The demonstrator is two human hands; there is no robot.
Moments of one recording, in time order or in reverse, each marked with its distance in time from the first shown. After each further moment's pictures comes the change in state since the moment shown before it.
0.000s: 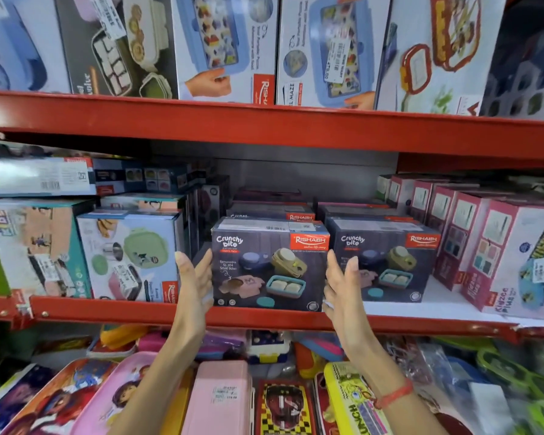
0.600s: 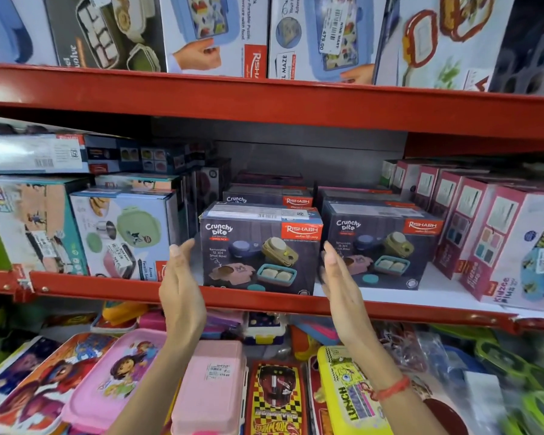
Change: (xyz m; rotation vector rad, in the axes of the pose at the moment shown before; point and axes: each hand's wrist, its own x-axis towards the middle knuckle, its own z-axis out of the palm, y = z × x) left_hand -0.009 -0.021 0.017 0.135 0.422 0.182; right_hand 0.007 0.034 -0.036 -0.271 -0.045 -0.184
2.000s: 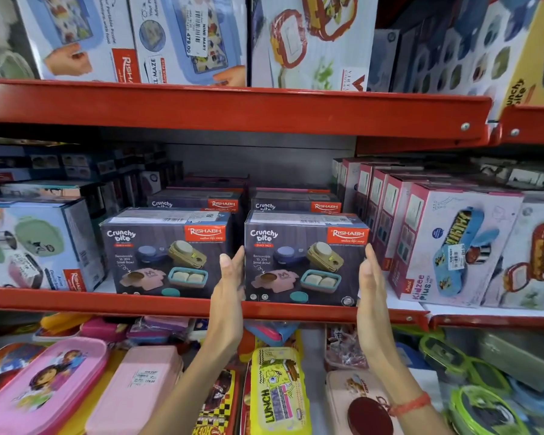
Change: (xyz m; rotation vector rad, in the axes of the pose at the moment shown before) left_hand -0.110 0.030 0.164 -0.116 -0.448 -0.166; right_hand -0.001 0.026 -0.170 0.013 0.260 -0.032
